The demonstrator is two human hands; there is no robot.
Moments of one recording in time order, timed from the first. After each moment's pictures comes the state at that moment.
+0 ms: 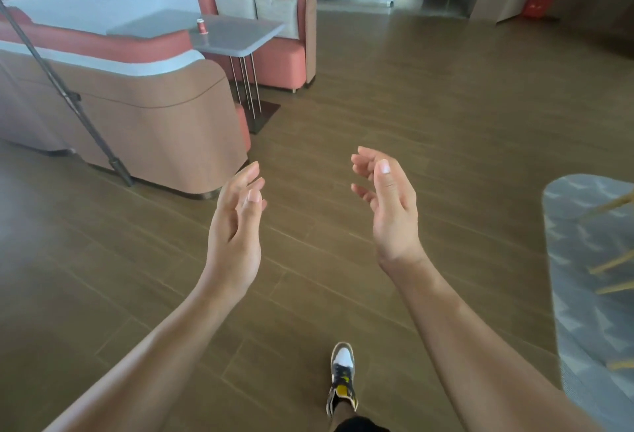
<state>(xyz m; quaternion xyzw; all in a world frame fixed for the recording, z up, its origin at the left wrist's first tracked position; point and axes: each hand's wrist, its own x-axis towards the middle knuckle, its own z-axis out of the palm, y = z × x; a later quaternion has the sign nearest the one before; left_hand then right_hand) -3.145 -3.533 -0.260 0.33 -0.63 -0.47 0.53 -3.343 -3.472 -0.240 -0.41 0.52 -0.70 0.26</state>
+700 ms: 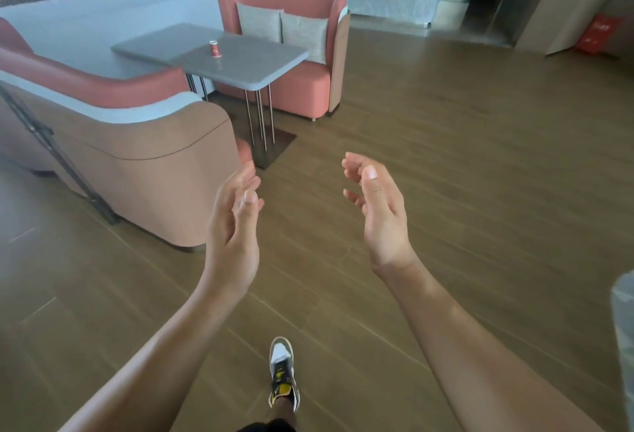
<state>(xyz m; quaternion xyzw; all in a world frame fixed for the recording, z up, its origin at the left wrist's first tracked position) -3.339 -3.976 -0.250 0.35 -0.58 -0.45 0.58 -3.531 -3.940 -0.231 -0.46 0.49 -0.66 0.31</state>
